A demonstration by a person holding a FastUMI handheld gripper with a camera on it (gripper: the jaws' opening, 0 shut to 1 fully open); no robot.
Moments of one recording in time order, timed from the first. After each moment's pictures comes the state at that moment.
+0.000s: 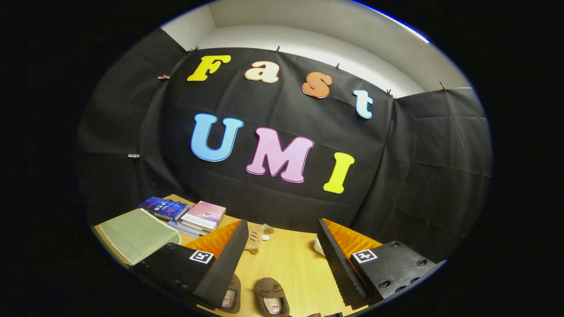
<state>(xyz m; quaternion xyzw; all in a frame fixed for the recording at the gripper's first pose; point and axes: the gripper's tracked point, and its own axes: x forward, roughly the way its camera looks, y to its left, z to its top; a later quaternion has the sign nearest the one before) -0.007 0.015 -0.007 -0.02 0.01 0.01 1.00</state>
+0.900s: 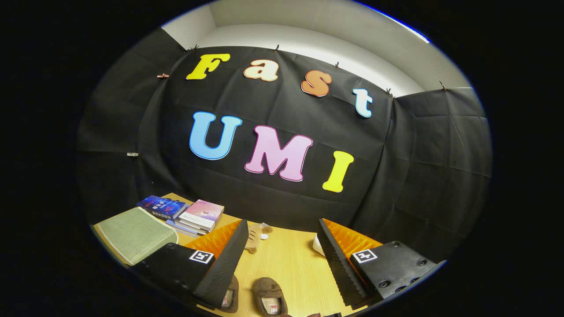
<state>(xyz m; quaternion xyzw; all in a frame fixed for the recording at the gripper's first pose) -0.002 0.011 -0.011 -0.02 0.01 0.01 1.00</state>
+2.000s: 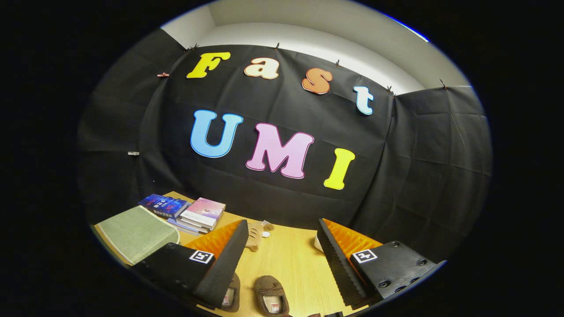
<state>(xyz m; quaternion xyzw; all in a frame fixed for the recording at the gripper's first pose) -0.005 0.013 -0.017 -0.02 0.02 0.01 1.00</state>
